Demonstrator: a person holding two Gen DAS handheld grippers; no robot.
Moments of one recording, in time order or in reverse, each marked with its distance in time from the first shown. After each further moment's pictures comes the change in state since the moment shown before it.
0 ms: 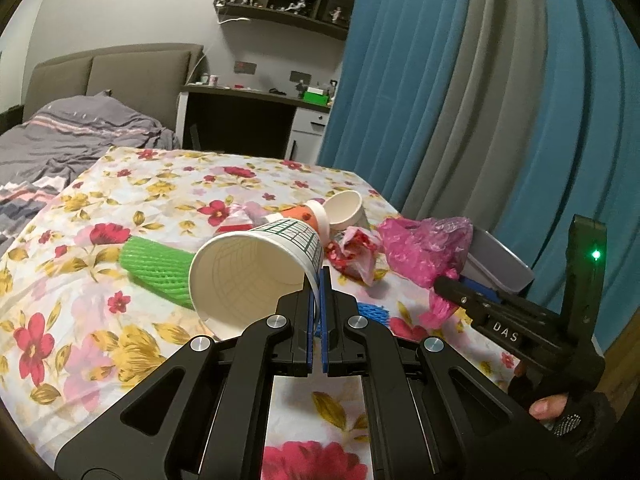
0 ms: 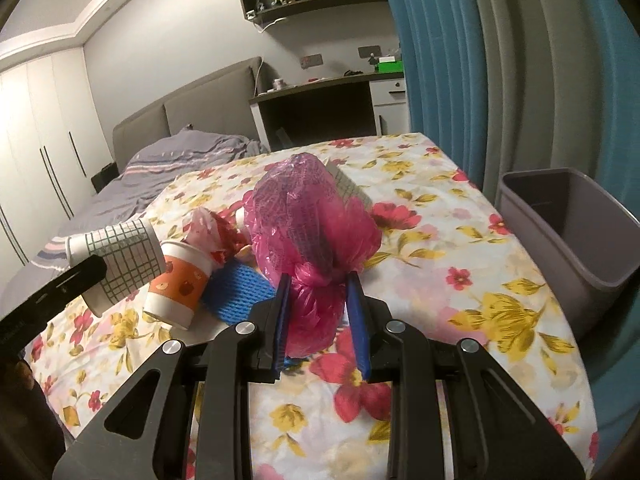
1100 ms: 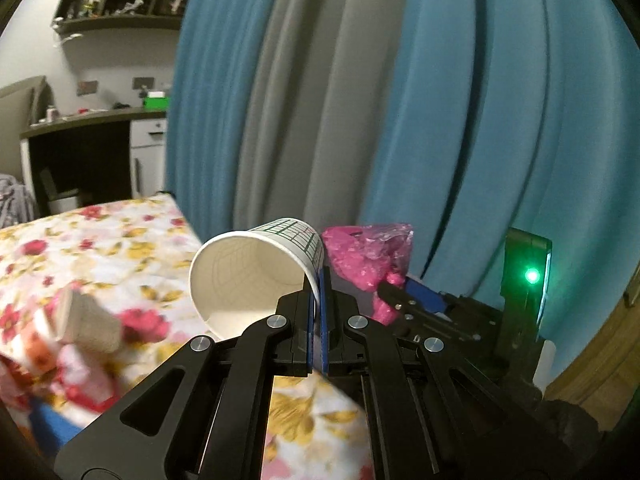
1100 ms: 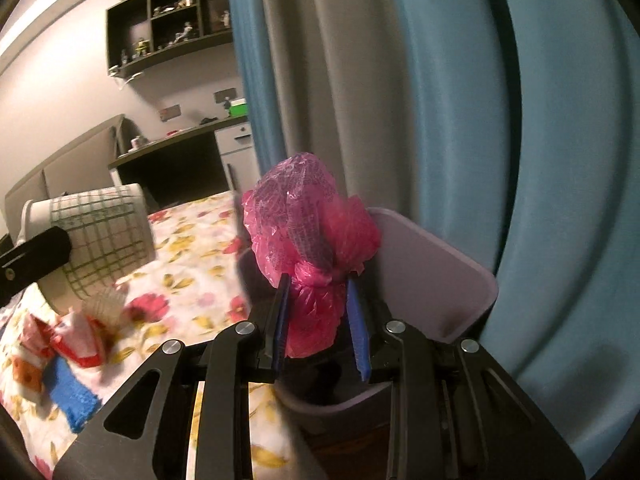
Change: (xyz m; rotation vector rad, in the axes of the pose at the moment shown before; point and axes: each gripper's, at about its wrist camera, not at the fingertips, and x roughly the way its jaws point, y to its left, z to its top) left arm 0.146 -0.248 0.065 0.252 0.073 -0.424; right arm -0.044 -0.218 0.046 0.180 -0.136 -0.416
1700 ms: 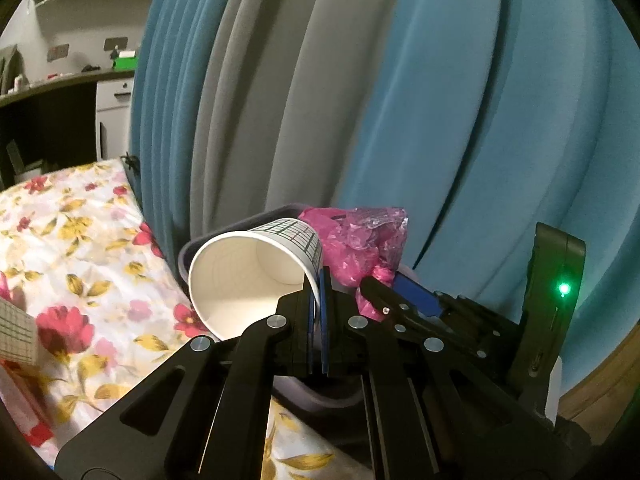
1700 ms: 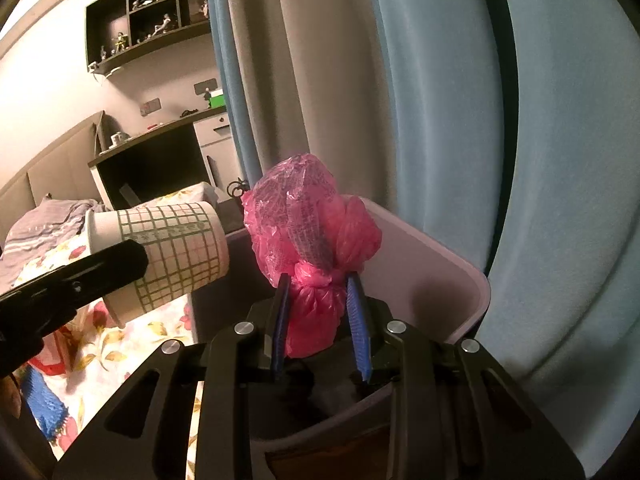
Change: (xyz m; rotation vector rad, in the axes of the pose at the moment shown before) left arm 0.097 -0.019 -0.006 -0.043 0.125 -0.093; right arm 0.033 -0.021 0.002 0.023 0.045 -0.043
